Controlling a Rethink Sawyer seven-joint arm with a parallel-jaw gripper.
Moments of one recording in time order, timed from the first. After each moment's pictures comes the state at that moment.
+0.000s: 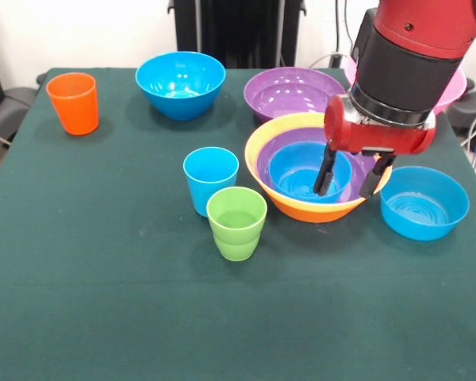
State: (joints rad) arm 0.07 -0.34 -0.20 1.04 0.01 0.85 1.63
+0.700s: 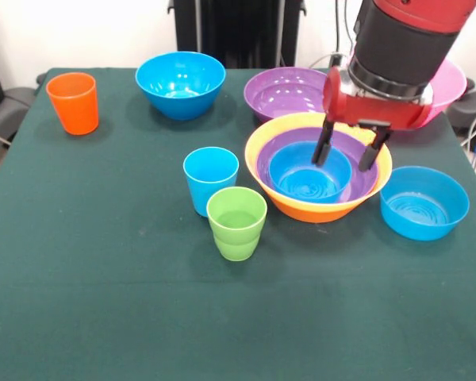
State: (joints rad) arm 0.08 -0.41 -0.21 1.14 0.03 0.87 1.70
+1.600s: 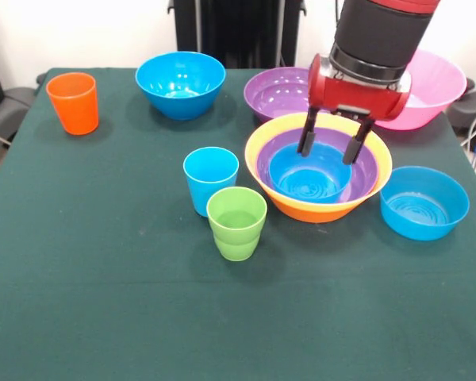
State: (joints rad) arm 0.08 -0.46 -0.22 1.30 0.03 0.66 1.80
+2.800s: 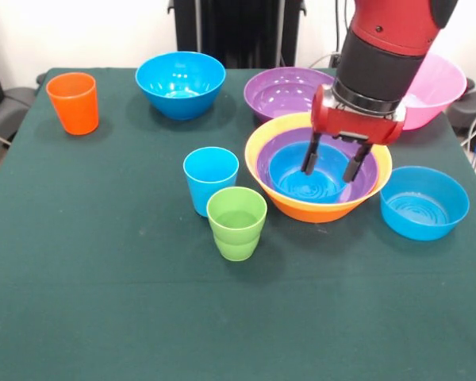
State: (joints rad) arm 0.12 -0.39 -0.23 1.32 0.03 0.61 1.83
